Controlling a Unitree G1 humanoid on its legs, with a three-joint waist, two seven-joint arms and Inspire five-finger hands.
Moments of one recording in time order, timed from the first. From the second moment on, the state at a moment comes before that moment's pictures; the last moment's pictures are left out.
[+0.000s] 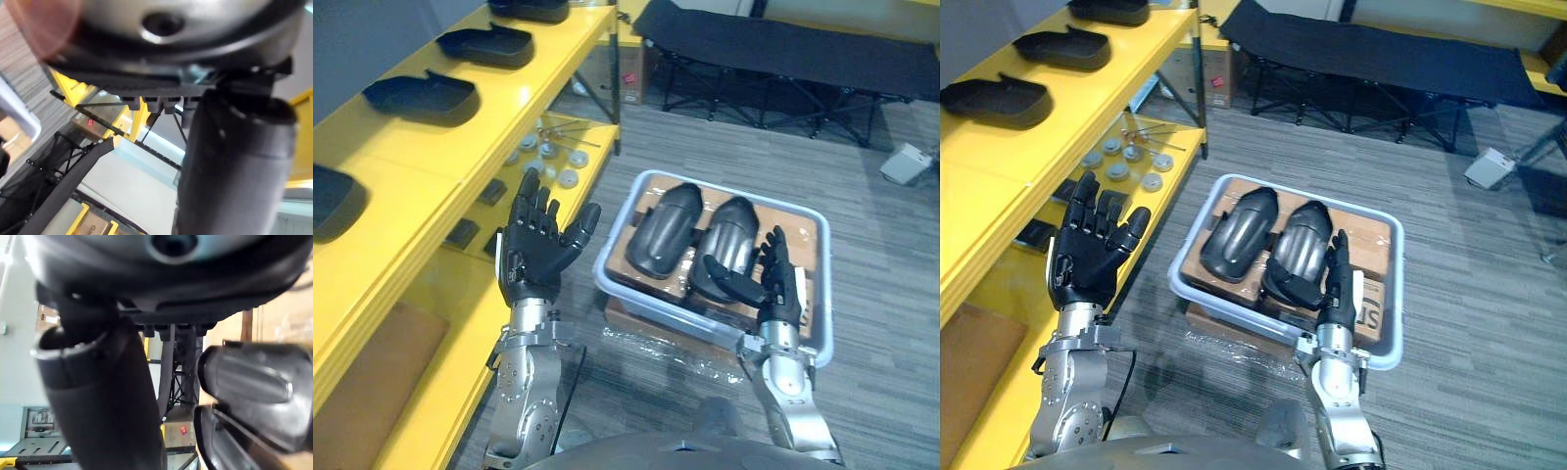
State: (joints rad) left arm 0.29 0.02 -0.17 -0.36 -0.55 -0.29 0.16; right arm 0.26 -0.20 0.09 -0.07 0.12 -0.14 -0.34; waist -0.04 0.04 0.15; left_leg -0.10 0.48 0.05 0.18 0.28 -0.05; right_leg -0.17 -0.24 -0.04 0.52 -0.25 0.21
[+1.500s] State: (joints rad) left arm 0.00 0.16 -0.30 -0.12 -0.59 -0.30 0.13; right arm -0.70 -0.51 -0.09 0.81 0.29 -0.06 -0.63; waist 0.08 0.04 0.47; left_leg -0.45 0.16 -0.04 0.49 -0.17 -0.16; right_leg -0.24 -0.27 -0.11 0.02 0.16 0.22
